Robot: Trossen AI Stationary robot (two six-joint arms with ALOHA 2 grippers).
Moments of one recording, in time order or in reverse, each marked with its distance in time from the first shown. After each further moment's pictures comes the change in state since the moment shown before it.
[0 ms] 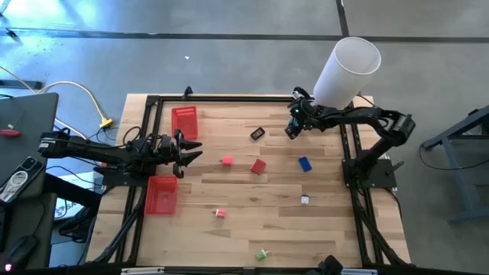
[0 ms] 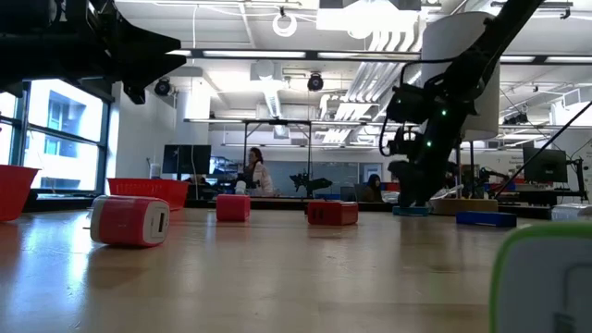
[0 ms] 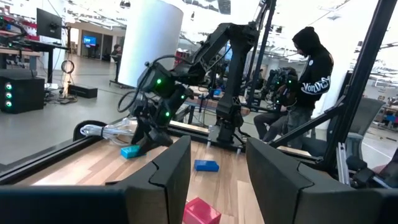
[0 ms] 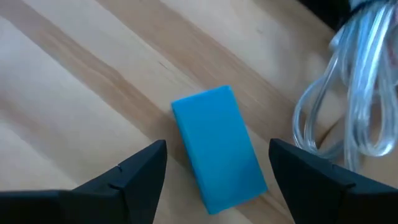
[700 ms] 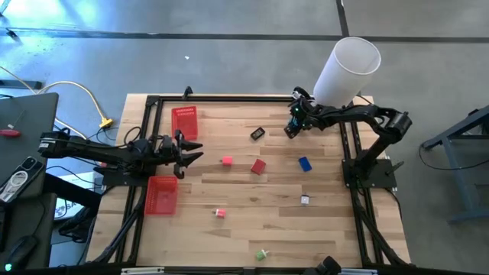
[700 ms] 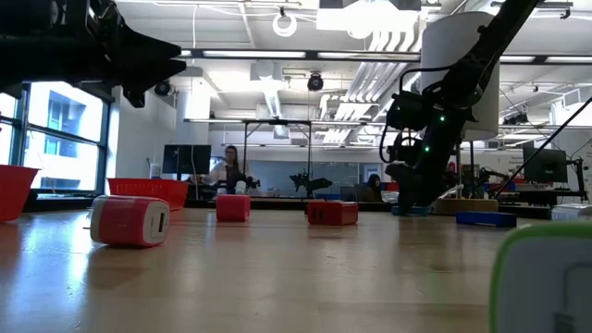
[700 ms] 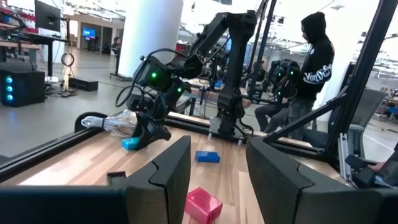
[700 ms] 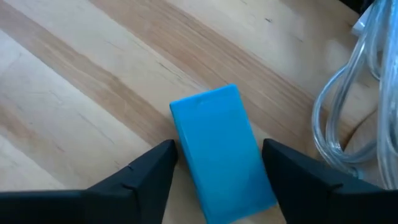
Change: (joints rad) left arm 0.000 0.000 0.000 -0.043 0.002 -0.001; right arm -0.018 0.046 0.003 -0.002 -0.075 0.035
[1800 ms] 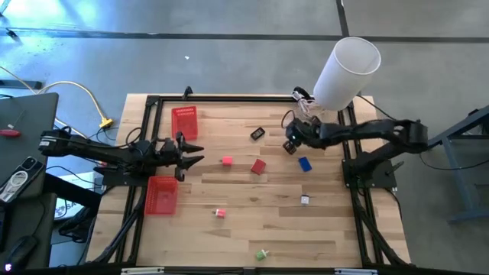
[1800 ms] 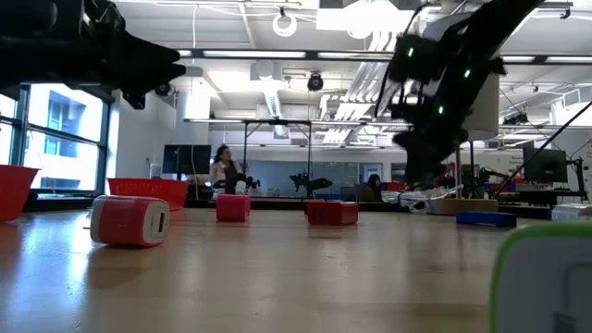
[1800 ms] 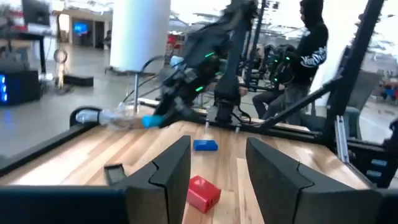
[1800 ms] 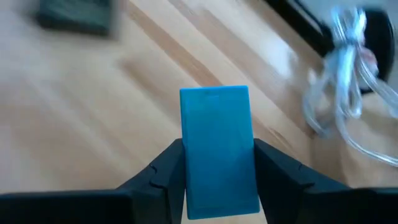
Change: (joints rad) left arm -0.016 0.026 0.000 -0.015 -0.011 0.001; right arm 0.458 -0.277 -0.007 -0.220 0.381 0.210
